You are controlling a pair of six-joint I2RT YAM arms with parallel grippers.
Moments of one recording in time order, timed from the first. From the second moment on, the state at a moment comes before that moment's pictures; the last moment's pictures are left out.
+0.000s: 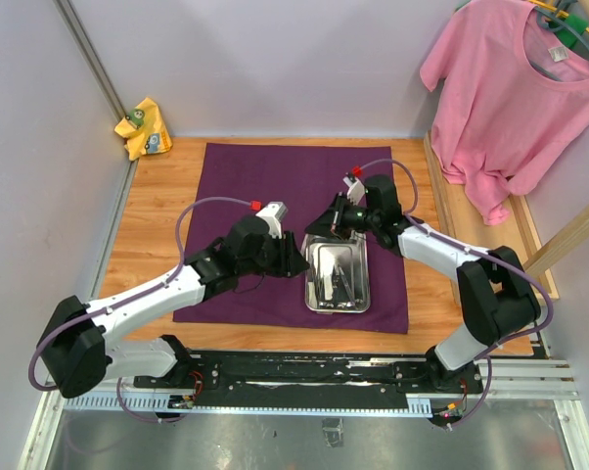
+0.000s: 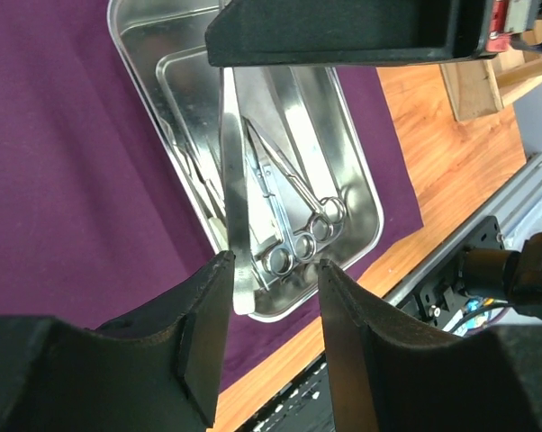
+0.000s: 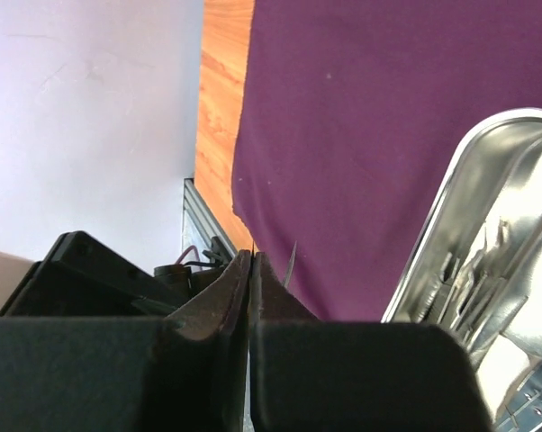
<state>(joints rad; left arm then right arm) -0.80 1.20 0.77 -0.11 0.08 -0.64 0.47 1.58 0.92 0.16 -0.66 0.91</state>
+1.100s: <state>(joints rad) -0.78 1.14 0.76 -0.13 0.21 -0.55 0.46 1.60 0.88 0.44 -0.80 1.02</state>
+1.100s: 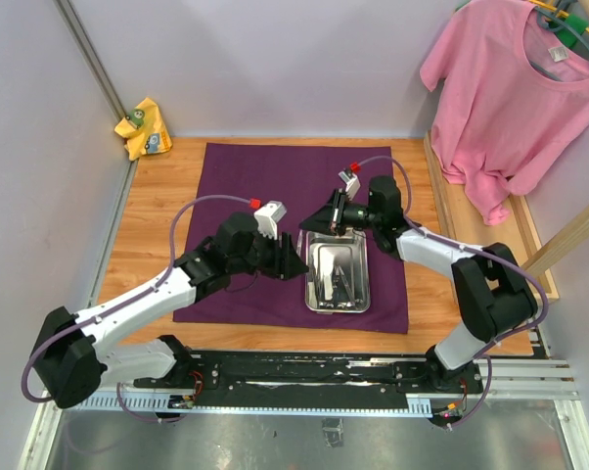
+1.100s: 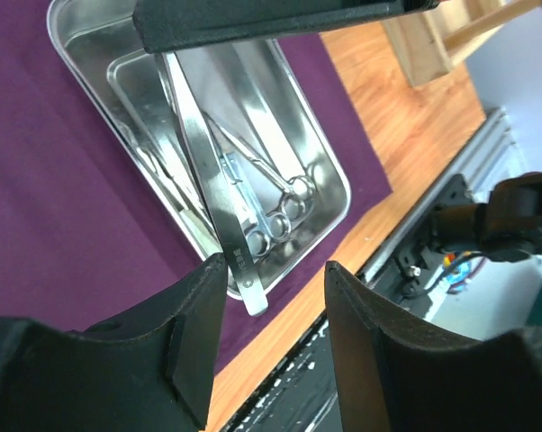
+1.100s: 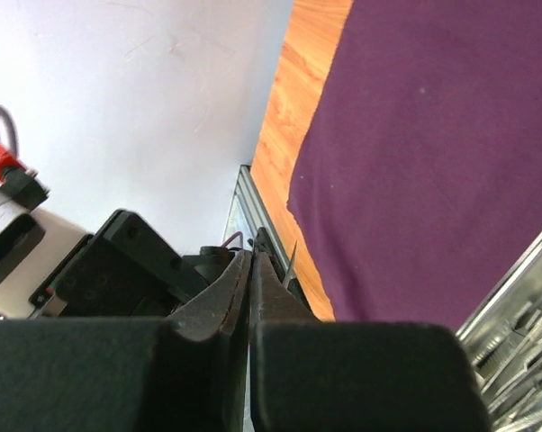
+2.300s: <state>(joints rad) -0.61 1.12 0.75 -0.15 0.39 -0.59 0.42 1.69 0.80 0.83 -0.90 1.26</state>
